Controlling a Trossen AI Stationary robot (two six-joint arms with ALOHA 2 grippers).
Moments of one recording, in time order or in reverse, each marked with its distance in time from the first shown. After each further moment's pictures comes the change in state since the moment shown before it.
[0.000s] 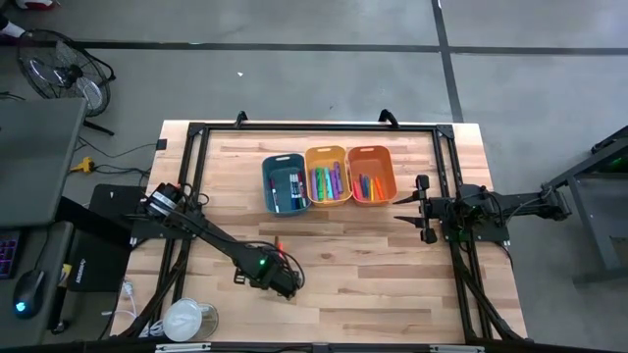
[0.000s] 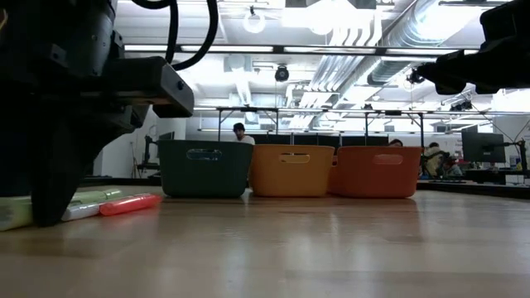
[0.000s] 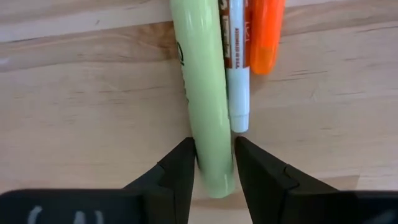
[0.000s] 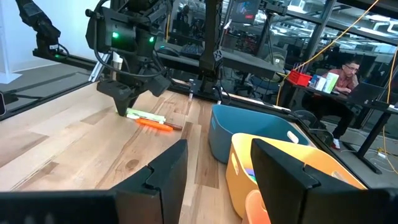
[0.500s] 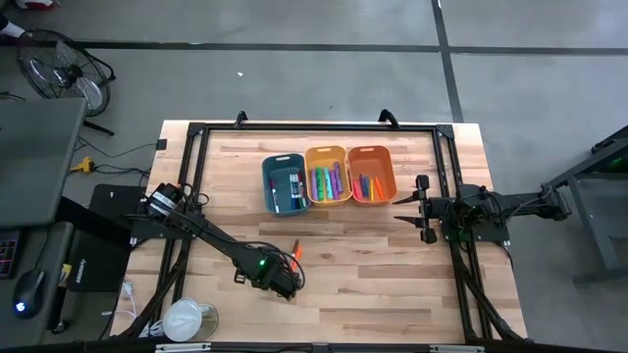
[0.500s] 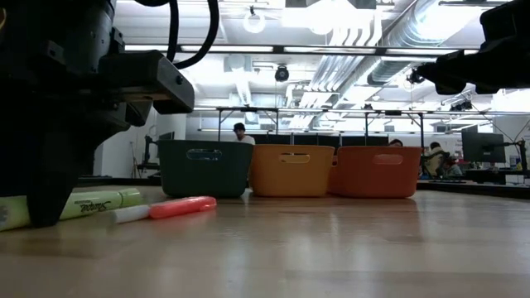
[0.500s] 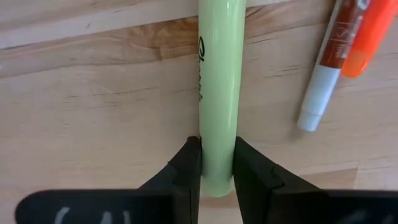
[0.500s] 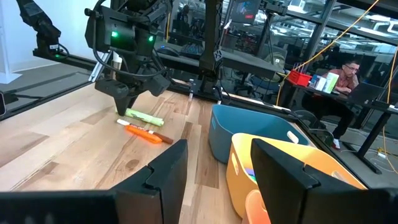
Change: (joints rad) left arm -0.001 0.004 -0.003 -0.005 -0.012 0.038; right arm 0.000 0.000 0.000 0.000 0.000 0.000
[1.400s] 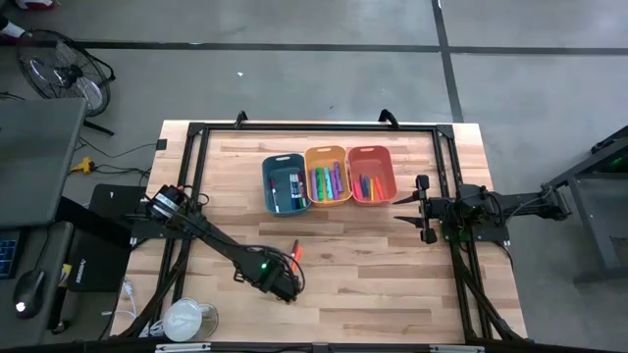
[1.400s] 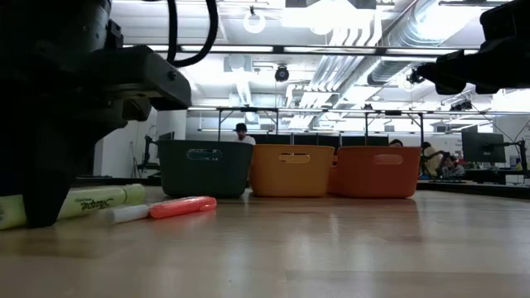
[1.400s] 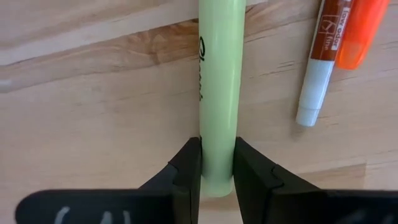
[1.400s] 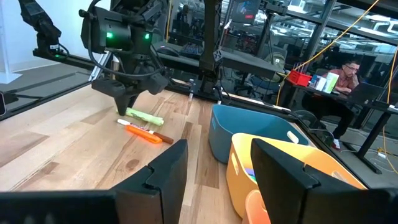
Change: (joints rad) left arm -0.003 -0.021 0.059 -0.074 -0.058 0.066; right arm 0.000 0.000 0.000 0.000 0.000 0.000
